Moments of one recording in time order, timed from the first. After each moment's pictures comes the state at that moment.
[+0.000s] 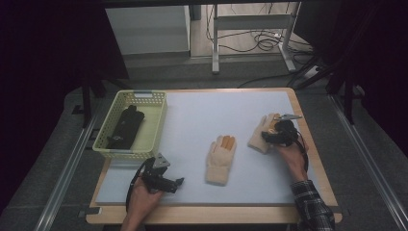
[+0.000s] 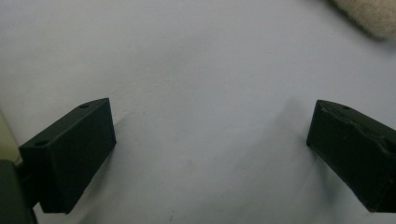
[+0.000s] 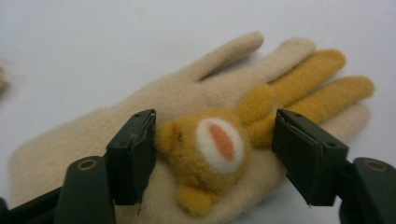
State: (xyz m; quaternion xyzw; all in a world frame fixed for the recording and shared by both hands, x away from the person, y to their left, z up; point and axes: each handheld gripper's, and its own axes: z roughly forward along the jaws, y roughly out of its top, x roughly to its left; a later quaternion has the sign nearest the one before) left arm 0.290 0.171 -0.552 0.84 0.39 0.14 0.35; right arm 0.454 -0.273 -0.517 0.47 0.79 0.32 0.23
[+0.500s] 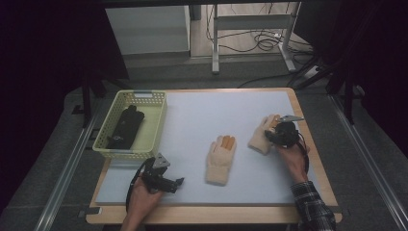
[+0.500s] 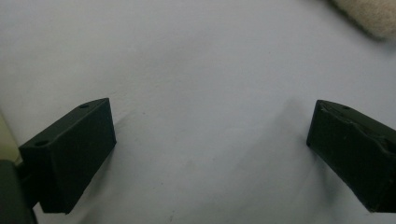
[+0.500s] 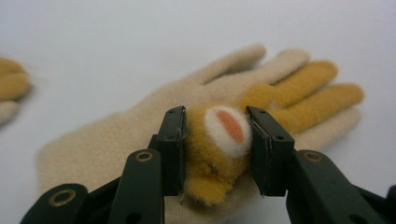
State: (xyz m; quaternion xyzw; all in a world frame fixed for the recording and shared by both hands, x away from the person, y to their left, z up) left arm 0.290 0.171 -0.552 0.84 0.39 0.14 0.35; right arm 0.441 -0.275 -0.507 0.46 0.79 0.34 0.24
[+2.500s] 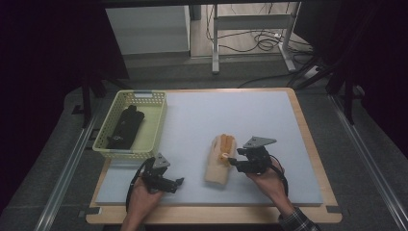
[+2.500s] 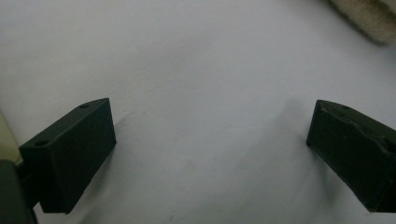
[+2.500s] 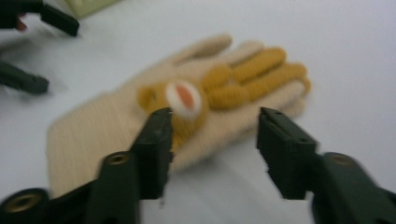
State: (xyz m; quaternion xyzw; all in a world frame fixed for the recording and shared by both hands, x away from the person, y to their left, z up) left arm 0.290 0.171 -0.552 0.84 0.39 0.14 0.35; right arm 0.340 -0.176 -0.493 0.32 0.85 0.40 0.13
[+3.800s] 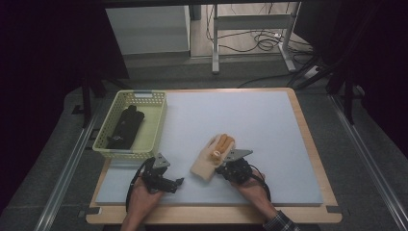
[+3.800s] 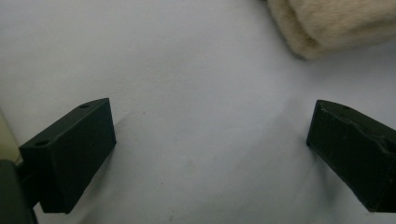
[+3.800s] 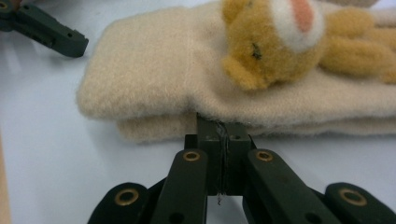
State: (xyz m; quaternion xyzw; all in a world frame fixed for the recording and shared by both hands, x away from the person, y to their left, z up) left arm 0.290 0.171 -0.552 0.84 0.39 0.14 0.35; right arm 0.328 -0.126 -0.536 0.26 0.88 0.40 0.09
